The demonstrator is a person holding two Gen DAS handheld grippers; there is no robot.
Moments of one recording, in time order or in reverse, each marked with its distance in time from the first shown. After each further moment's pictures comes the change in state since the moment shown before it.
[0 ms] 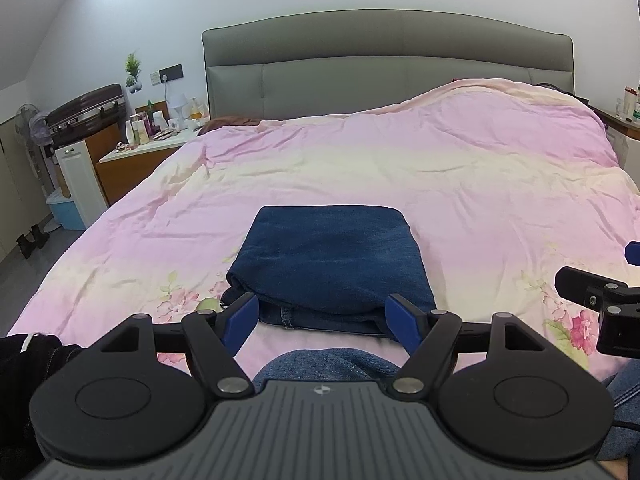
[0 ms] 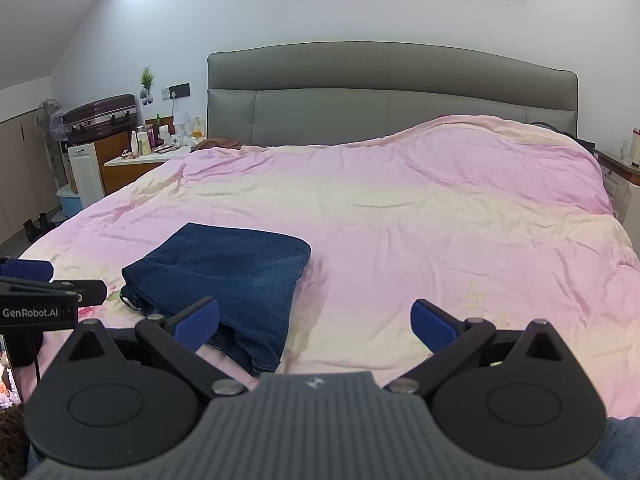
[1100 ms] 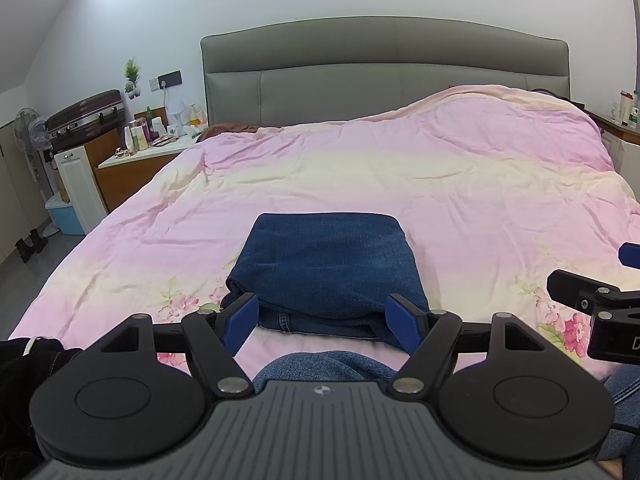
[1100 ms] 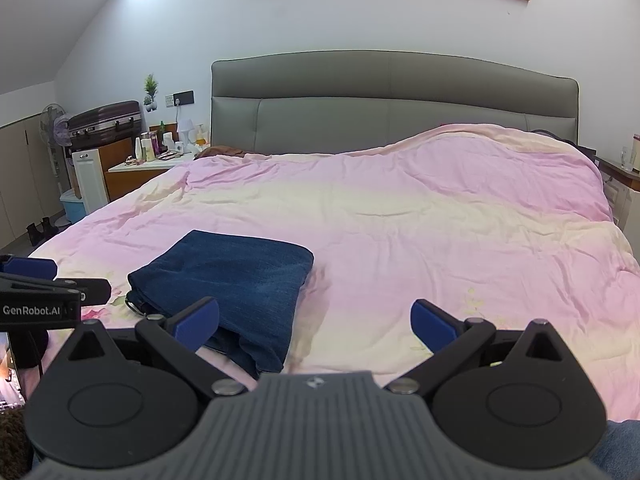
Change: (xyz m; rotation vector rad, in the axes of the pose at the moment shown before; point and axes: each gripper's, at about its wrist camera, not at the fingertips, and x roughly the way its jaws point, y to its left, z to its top) left arm -0.010 -0.005 0.004 0.000 -0.016 -0.002; right arm -0.011 0.002 -0.001 -0.004 -0.024 0.007
